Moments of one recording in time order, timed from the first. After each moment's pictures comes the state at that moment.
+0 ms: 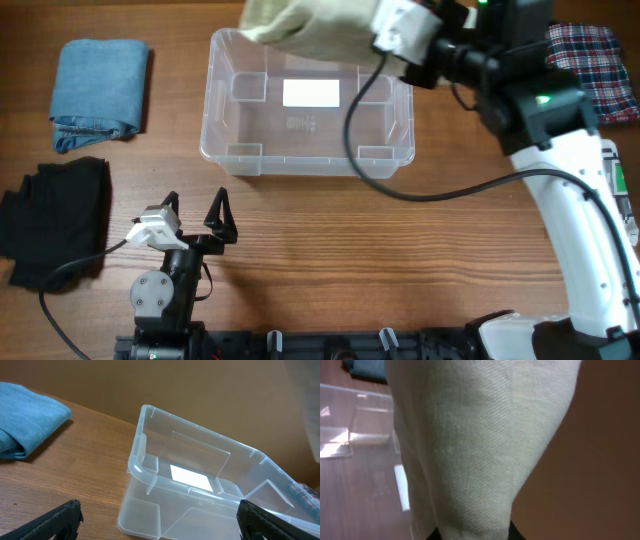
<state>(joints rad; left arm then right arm) -0.04 0.01 0.01 -0.07 0.06 -0.41 0.33 1.54 1.71 -0.62 -0.36 -0.98</state>
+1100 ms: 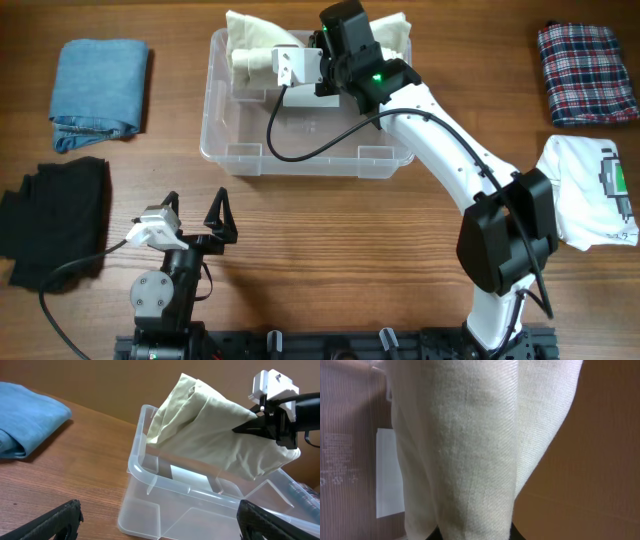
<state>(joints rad) -0.04 0.01 0.01 -0.07 0.06 -0.41 0.53 2.00 1.71 -0.37 -0.01 -1.23</state>
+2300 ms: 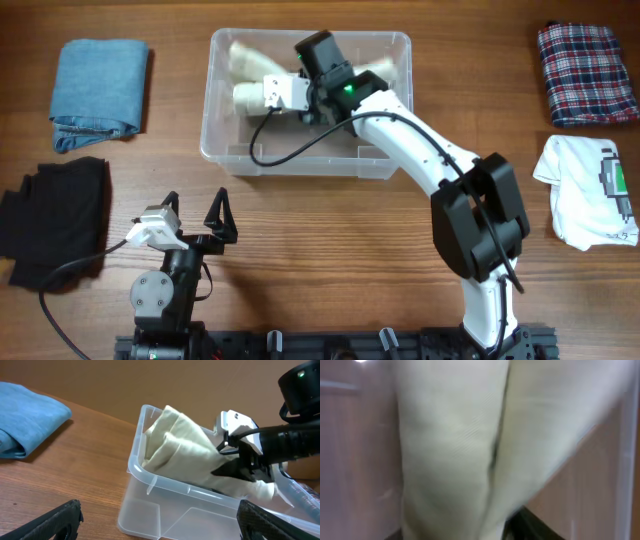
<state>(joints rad) -0.04 0.01 0.01 -0.07 0.06 -0.41 0.60 2.11 1.72 -0.53 0.01 -1.02</state>
